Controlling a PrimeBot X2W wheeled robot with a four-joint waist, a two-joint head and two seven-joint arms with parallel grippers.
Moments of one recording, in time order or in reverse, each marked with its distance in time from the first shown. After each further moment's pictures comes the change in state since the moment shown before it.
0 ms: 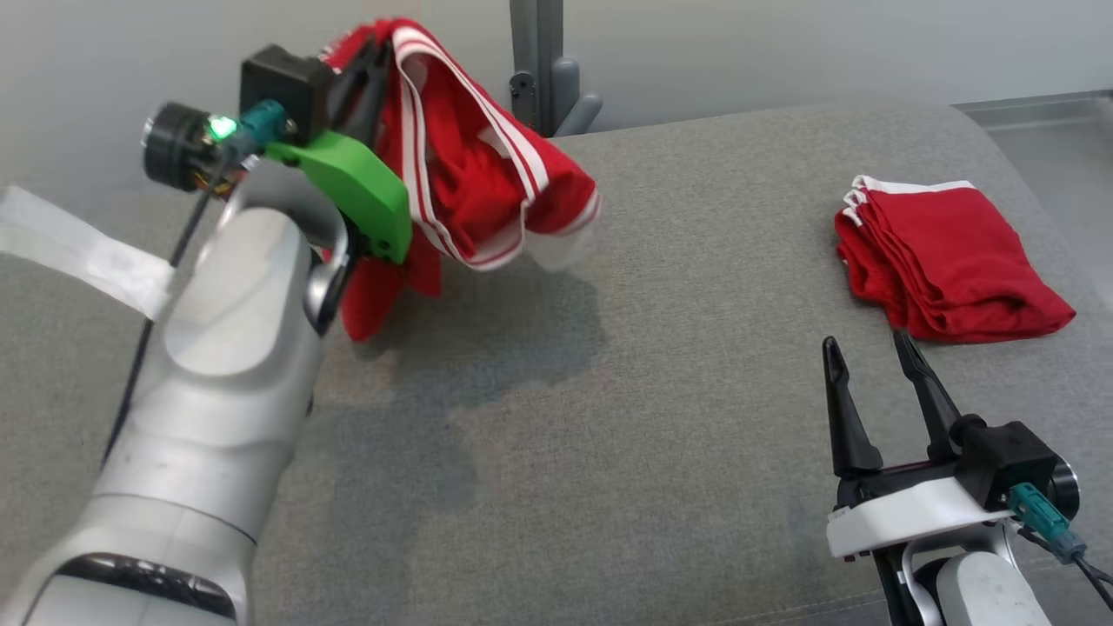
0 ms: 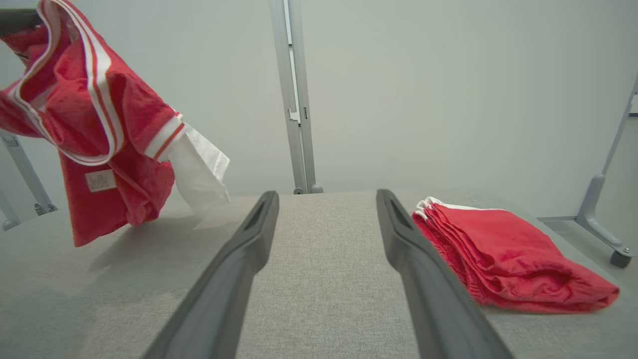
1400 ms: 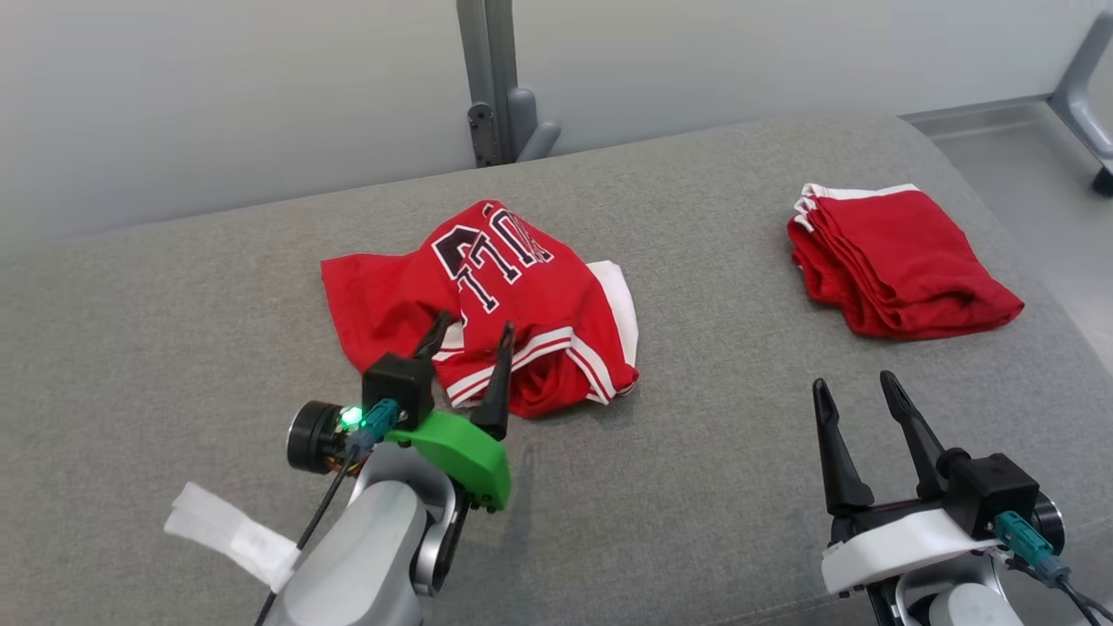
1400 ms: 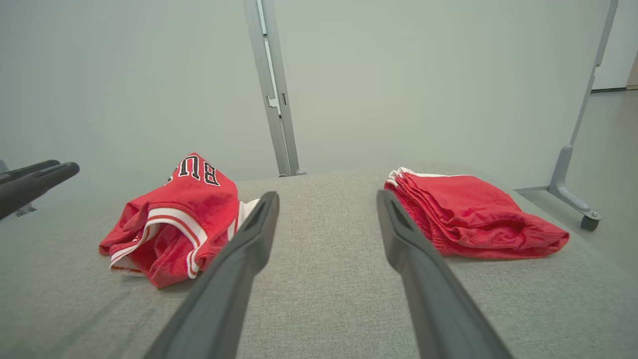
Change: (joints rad) left arm 0.504 -0.074 -0.138 -0.239 -0.156 0.205 -0.072; right arm 0.035 0.000 0.019 0.058 0.027 0.000 -0.013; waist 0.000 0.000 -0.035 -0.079
